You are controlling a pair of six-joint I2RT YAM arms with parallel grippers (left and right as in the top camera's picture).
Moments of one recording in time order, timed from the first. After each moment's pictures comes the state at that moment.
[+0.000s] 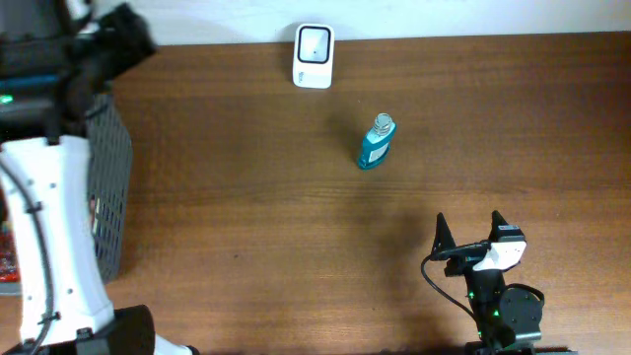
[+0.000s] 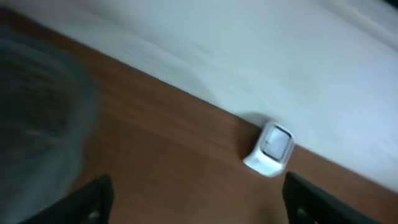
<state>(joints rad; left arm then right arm) 0.13 1.70 2.12 -1.03 0.07 -0.40 0.06 0.01 0.01 -0.08 0.01 0.11</state>
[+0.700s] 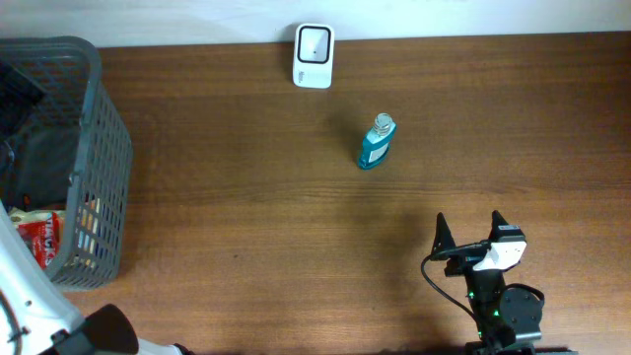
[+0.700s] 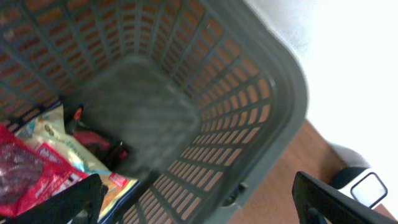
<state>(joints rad) 0.52 1.69 2.12 -1.26 0.08 -0.40 0.06 0.01 0.01 -0.08 0.01 0.11</state>
